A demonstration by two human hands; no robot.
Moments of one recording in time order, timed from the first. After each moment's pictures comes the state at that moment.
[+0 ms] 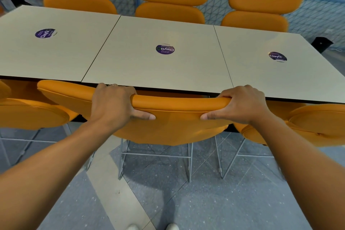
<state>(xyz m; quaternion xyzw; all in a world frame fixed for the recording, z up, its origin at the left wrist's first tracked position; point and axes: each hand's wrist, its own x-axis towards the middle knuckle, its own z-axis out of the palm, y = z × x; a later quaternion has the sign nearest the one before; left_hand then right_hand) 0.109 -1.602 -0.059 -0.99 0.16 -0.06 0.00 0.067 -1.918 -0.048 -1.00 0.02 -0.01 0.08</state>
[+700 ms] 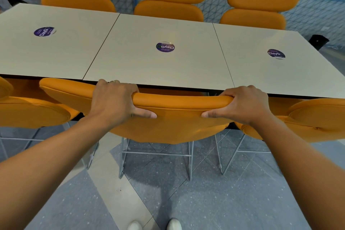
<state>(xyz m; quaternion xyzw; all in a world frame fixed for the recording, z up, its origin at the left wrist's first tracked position) 0.110 -1.587 -0.060 -0.98 0.19 -0.05 0.04 0.053 -1.907 -0.054 -1.00 0.05 -0.03 0.07</state>
